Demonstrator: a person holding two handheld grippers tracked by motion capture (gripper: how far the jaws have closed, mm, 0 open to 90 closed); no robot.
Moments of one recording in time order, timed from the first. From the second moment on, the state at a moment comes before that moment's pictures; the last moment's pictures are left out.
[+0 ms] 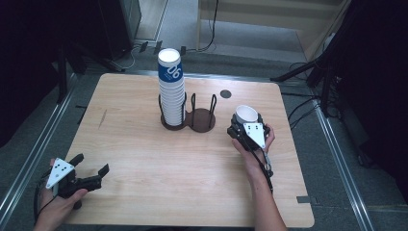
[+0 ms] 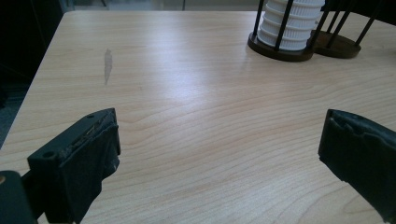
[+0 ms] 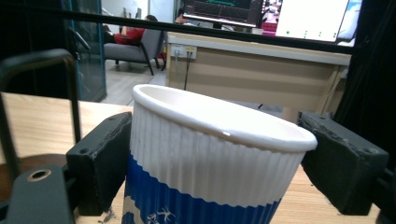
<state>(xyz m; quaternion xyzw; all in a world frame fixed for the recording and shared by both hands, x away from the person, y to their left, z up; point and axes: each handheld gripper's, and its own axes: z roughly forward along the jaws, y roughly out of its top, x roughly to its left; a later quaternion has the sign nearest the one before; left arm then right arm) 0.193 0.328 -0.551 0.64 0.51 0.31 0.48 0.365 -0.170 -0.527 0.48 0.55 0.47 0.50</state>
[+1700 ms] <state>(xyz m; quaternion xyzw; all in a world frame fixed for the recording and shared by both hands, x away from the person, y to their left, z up) 0.193 0.326 -0.551 0.65 0.51 0.30 0.48 0.372 -0.182 -0.527 0.50 0.60 0.43 0.45</state>
